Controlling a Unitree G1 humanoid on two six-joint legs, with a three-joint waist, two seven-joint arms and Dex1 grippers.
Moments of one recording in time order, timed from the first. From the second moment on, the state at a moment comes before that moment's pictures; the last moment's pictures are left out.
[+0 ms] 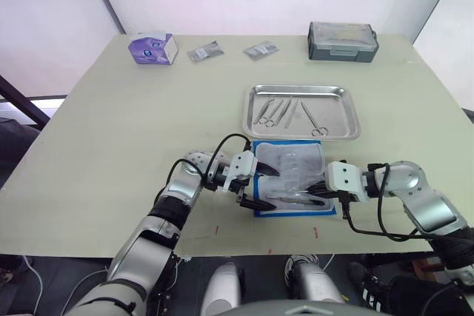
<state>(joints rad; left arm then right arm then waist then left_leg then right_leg) -0.57 0.36 -0.32 0.63 -0.13 -0.23 -1.48 -0.32 -0.74 0.30 -0.14 0.04 0.17 1.18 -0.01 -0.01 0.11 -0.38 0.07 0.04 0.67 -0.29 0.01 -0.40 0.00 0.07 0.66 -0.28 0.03</state>
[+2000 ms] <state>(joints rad) -0.58 0.35 -0.32 0.64 -0.13 -0.23 -1.48 -0.34 -0.81 0.02 -0.16 0.23 0.46 1.02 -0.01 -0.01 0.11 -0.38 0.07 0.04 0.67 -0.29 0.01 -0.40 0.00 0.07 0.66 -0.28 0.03</state>
